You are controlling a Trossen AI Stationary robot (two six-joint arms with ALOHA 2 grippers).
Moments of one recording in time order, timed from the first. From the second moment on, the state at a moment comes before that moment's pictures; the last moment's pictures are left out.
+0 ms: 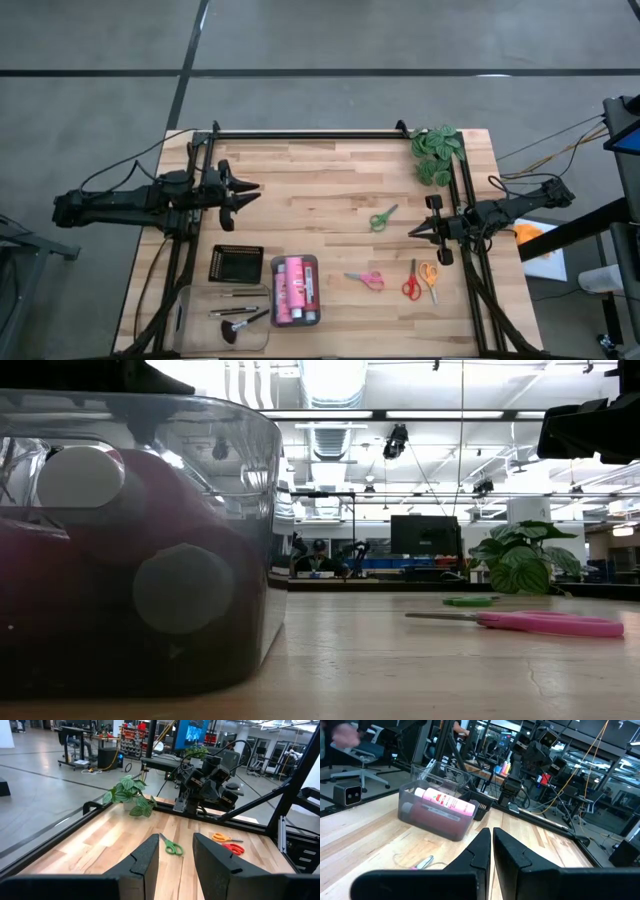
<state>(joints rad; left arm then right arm) 0.06 0.48 0.41 -0.01 -0.12 -0.16 0.36 0.05 0.01 0.03 0.16 -0.31</state>
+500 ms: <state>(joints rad) 0.06 0.48 0.41 -0.12 -0.12 -0.16 0.36 0.05 0.01 0.03 0.16 -0.31</state>
